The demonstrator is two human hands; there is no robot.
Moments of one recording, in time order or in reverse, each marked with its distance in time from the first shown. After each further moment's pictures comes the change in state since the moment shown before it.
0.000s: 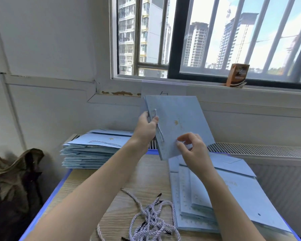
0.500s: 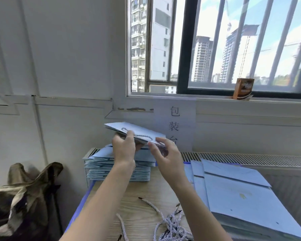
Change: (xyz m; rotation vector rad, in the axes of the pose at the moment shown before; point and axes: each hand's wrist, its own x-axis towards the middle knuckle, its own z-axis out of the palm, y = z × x) left_hand -0.035 0.025 -0.083 -0.232 0.490 -0.001; right_hand -0.024 -0.100 0.074 0.336 -0.030 -0.005
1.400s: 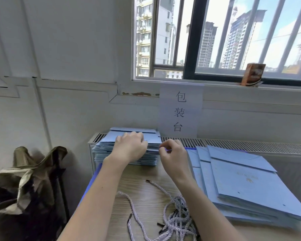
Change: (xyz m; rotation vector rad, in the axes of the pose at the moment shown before) left_hand 0.019 -0.023 -0.052 1.553 -0.546 0.411; right_hand -0.021 0.028 0.021 -0.307 0.005 0.077
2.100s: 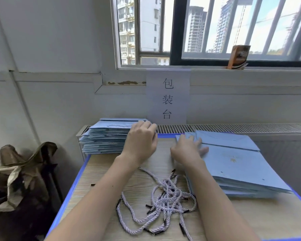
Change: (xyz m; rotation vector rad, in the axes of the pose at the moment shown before) left_hand -0.011 0.051 0.045 -0.027 0.448 0.437; right_hand 0.016 0.050 -0.037 -0.752 -0.257 0.495
